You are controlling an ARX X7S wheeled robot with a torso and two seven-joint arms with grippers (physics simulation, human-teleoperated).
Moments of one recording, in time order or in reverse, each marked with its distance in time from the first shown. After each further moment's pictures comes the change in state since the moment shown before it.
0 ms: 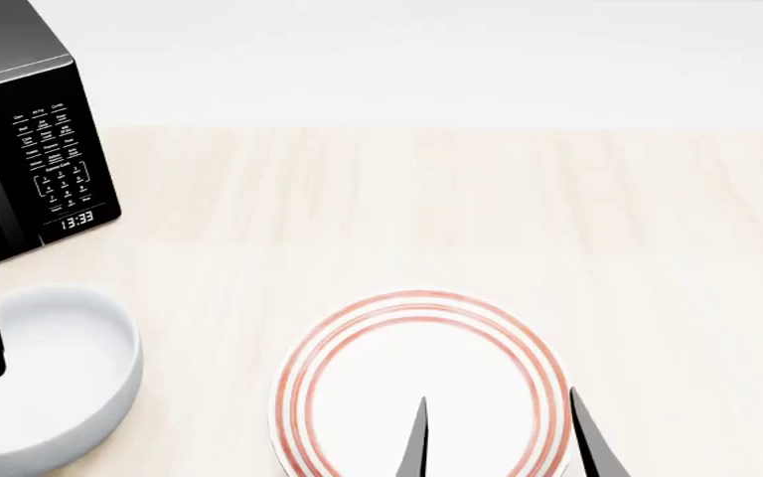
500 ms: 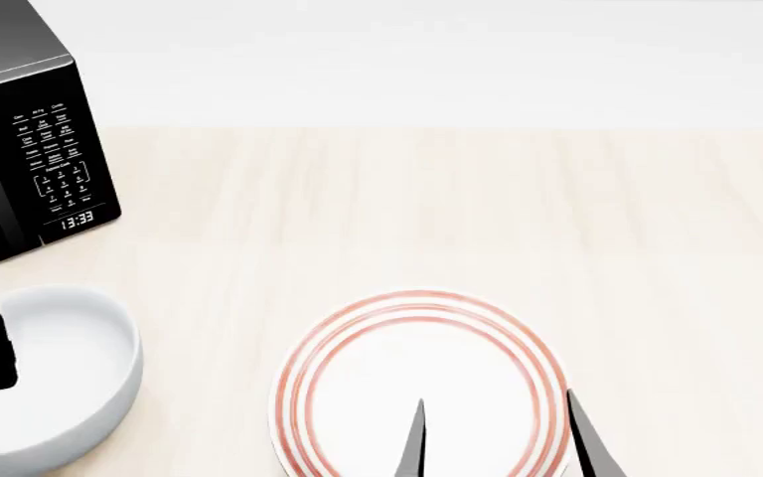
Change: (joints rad) left arm 0.015 0.000 -0.015 -0.089 -0.051 0.080 -0.050; right arm 0.003 0.012 -0.014 0.006 0.006 -0.005 0.014
